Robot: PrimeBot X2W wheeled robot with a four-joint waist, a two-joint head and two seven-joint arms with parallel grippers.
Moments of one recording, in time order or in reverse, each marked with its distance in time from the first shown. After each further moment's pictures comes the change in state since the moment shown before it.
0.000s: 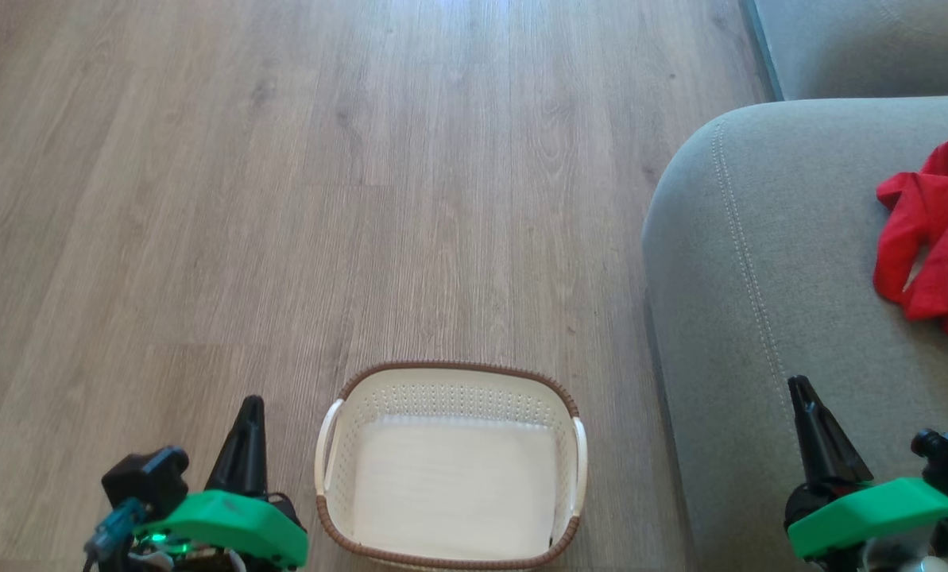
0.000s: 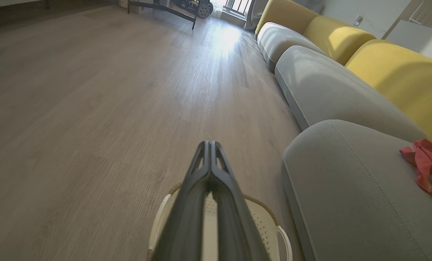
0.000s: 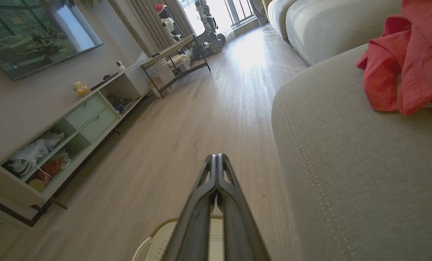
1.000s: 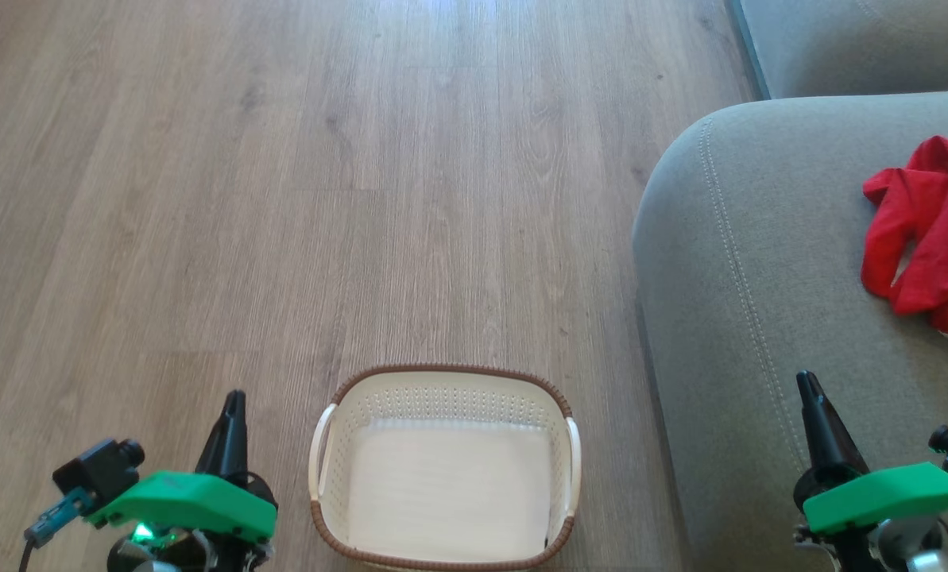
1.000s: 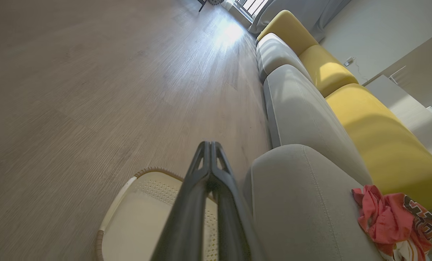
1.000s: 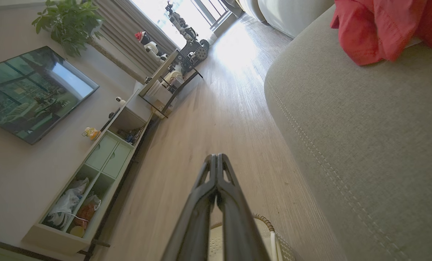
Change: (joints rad) left arm -0.023 -0.037 0.100 0.036 -0.289 -0.083 0.073; right arm -0.029 0.041 -0.046 0.034 0.266 0.000 0.079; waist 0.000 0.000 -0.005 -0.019
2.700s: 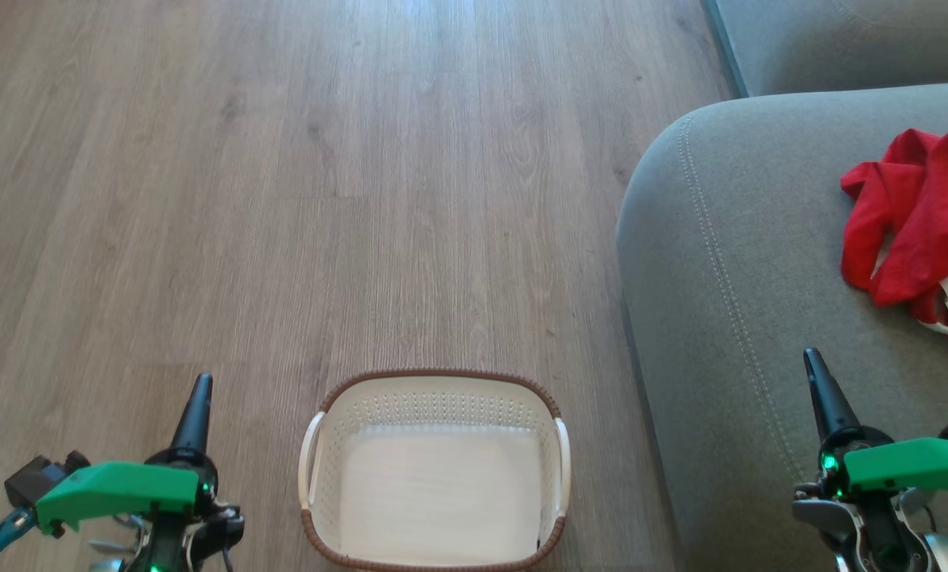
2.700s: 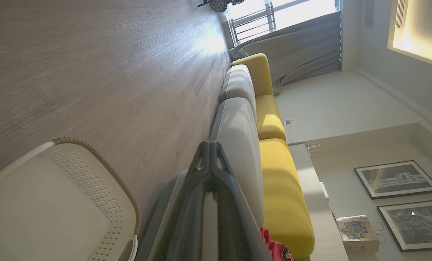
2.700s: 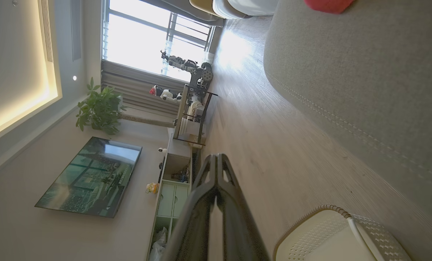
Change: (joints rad) left arm -0.041 -0.076 0.192 0.065 -0.477 -0.145 0.144; right arm -0.081 0.077 -0.095 0.057 0.442 0.000 0.137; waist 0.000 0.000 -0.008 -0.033
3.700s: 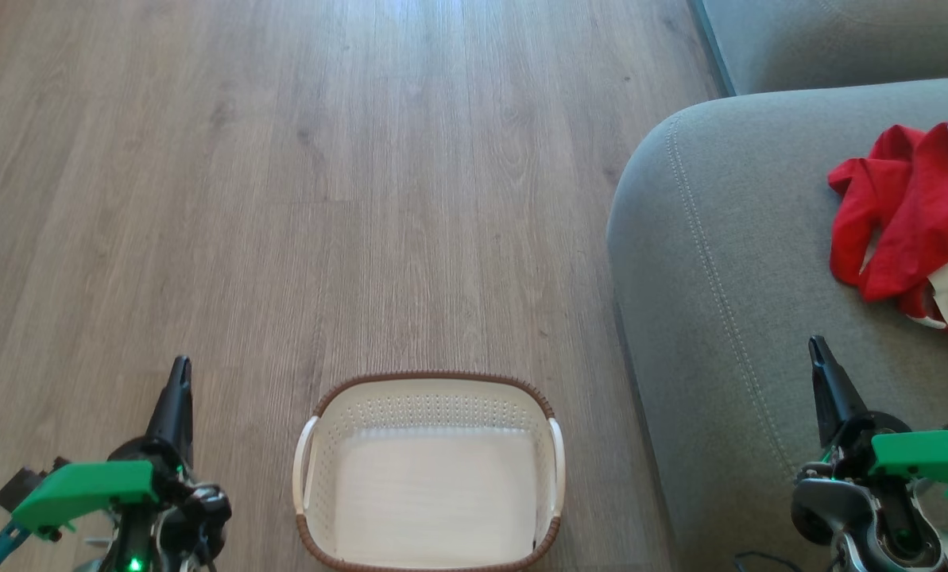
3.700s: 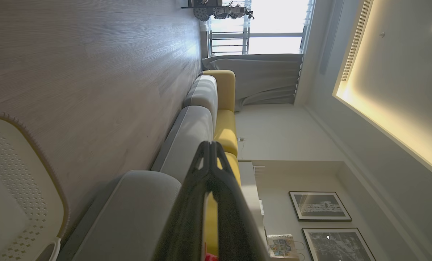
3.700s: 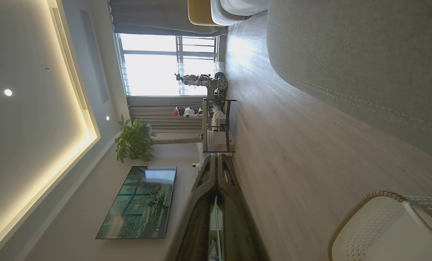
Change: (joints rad) left arm -0.033 -0.049 0.101 0.036 -0.253 -0.079 0.075; right arm -0.041 0.036 -0.058 0.034 0.238 0.000 0.070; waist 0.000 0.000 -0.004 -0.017
